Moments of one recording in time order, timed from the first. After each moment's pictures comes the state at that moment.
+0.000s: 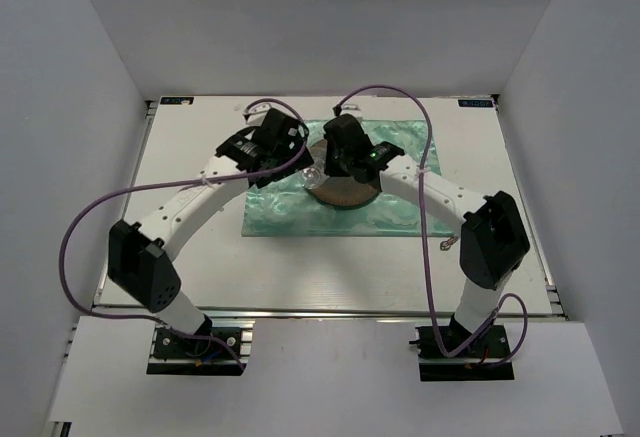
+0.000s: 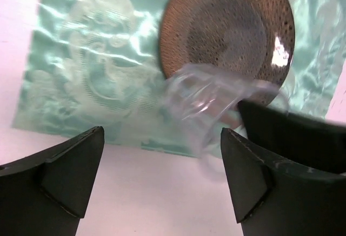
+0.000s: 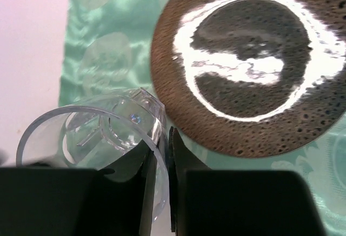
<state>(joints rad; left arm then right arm) -0.61 1.62 1.51 -0.78 -0.32 -0.87 0.77 1.76 1.48 -0.42 0.24 0.54</state>
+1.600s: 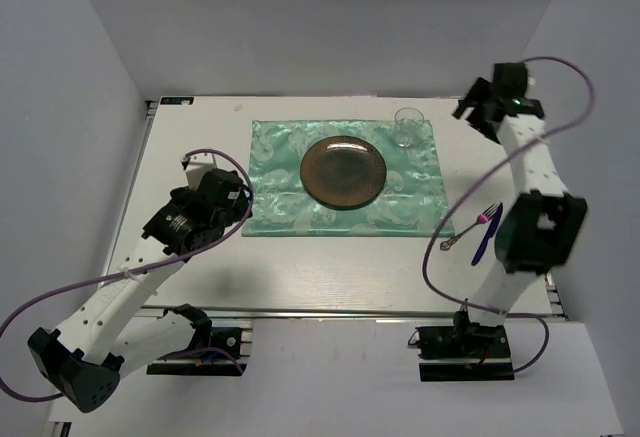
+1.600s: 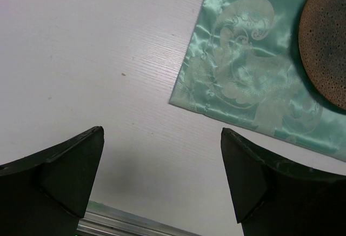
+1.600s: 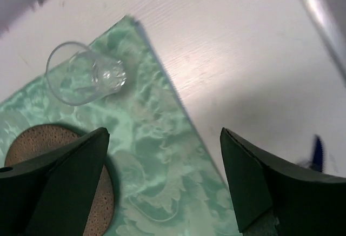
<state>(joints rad) -0.59 0.98 1.02 -0.90 -0.60 -0.67 -0.02 1.90 1.81 -0.73 0.10 0.44</state>
